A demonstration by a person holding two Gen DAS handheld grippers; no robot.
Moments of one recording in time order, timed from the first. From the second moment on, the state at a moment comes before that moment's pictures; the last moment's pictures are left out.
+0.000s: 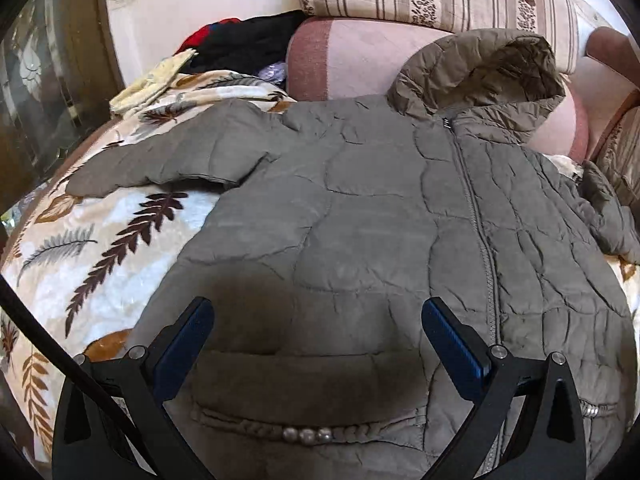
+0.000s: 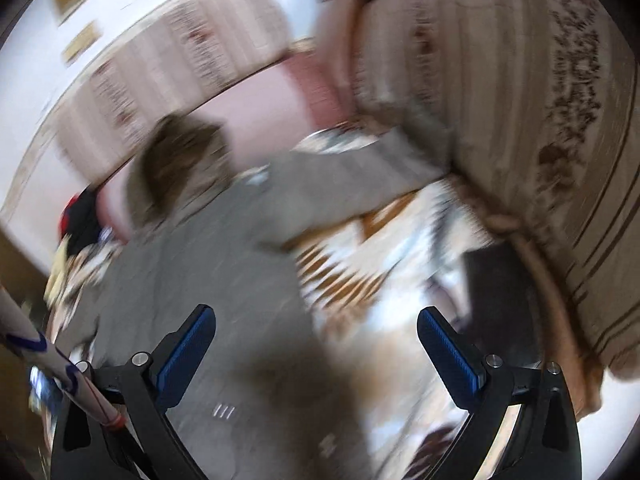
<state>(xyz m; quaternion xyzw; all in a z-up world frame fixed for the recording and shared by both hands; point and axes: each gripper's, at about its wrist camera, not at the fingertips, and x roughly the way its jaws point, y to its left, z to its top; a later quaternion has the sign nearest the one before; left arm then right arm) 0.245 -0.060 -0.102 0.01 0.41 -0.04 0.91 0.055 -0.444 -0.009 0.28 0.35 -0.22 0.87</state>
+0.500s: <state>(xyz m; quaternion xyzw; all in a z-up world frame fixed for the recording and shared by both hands) 0.252 -0.075 -0.109 0.04 0.41 -0.05 0.91 0.153 -0.623 -0.024 0.27 0.35 -0.33 0.83</state>
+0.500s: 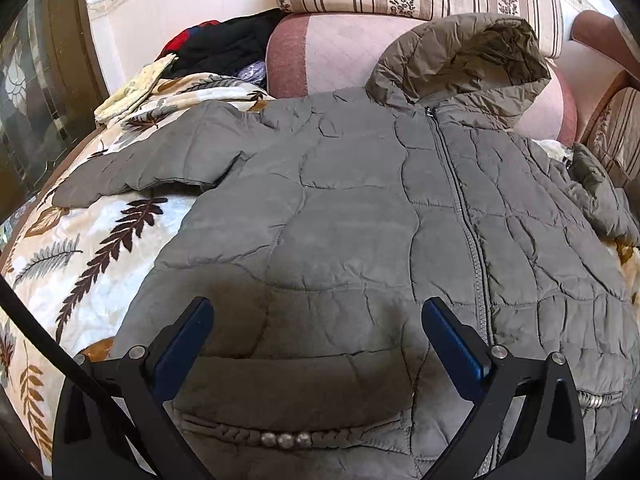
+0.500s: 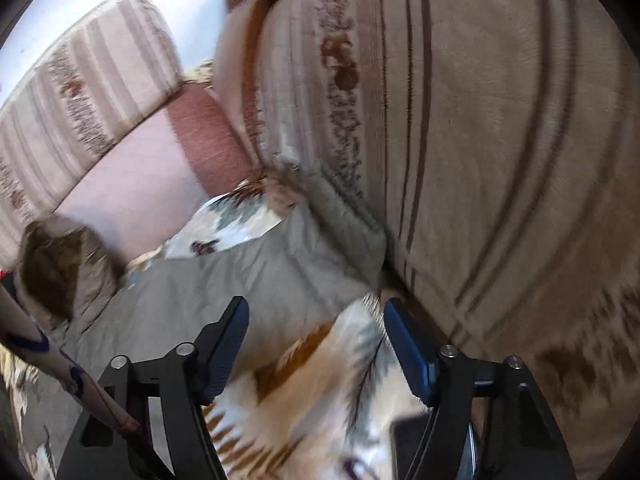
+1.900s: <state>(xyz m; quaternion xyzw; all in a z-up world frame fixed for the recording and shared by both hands) 0.254 -0.073 -0.114 0.06 0.41 -0.05 0.91 0.124 -0.593 0.085 0.21 0.26 -0.34 0.88</state>
